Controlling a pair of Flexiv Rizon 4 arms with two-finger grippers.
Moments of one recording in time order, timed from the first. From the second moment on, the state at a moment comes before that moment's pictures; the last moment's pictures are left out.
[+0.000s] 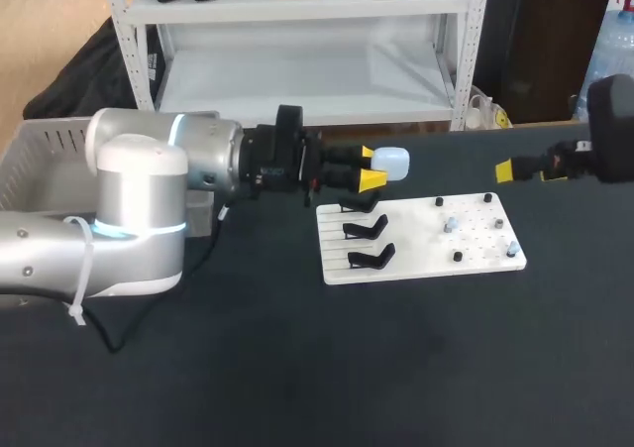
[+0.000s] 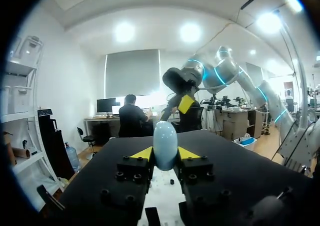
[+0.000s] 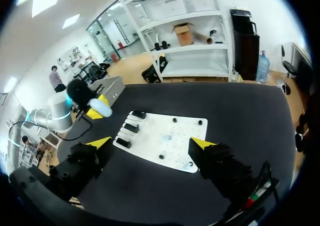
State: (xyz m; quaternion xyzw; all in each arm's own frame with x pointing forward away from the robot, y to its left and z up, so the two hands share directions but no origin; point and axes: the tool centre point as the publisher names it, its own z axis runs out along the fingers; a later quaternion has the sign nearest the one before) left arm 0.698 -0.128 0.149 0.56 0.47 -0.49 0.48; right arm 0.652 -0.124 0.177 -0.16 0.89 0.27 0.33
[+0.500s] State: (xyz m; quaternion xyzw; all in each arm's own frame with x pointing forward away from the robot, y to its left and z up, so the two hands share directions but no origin) left arm 0.702 -0.123 0.142 0.56 0.48 -0.49 0.47; right arm 0.627 -0.064 0.193 -0.24 0.88 0.26 0.33
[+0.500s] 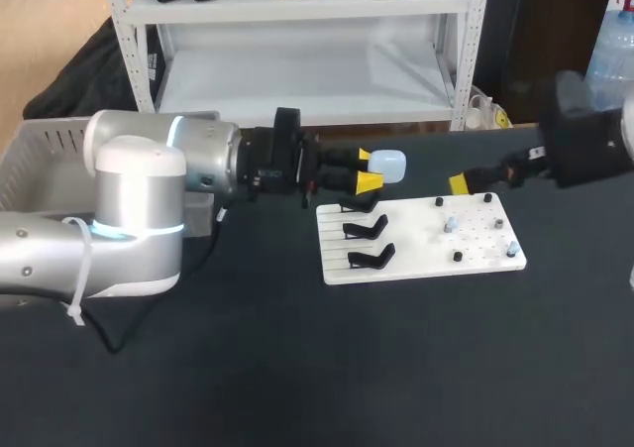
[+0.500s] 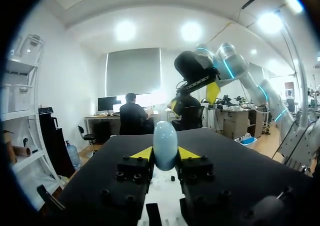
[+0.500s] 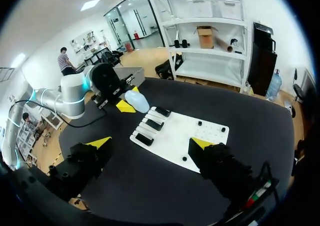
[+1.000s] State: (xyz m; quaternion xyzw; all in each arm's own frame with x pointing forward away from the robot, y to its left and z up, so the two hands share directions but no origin) left arm 0.701 -0.122 0.136 0.55 0.48 -0.49 0.47; right arm 0.624 -0.028 0.184 -0.24 0.89 0.25 0.28
